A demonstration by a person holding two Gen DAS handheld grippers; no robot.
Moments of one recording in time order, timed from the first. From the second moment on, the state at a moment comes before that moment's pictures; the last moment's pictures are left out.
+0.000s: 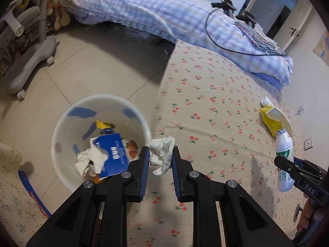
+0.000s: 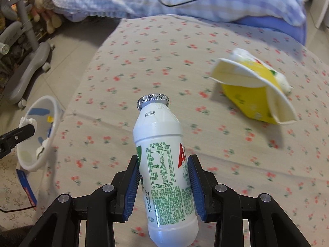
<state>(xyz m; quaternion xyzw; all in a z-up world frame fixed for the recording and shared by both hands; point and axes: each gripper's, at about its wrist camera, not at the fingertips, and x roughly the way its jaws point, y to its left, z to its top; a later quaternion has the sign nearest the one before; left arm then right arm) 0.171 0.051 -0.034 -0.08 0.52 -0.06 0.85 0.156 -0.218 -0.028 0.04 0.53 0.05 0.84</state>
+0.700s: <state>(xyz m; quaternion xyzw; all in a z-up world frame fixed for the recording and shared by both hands) 0.155 0.152 -0.042 -0.07 0.54 0.05 0.84 0.188 -0.098 -0.047 0.01 0.52 0.13 0.84</state>
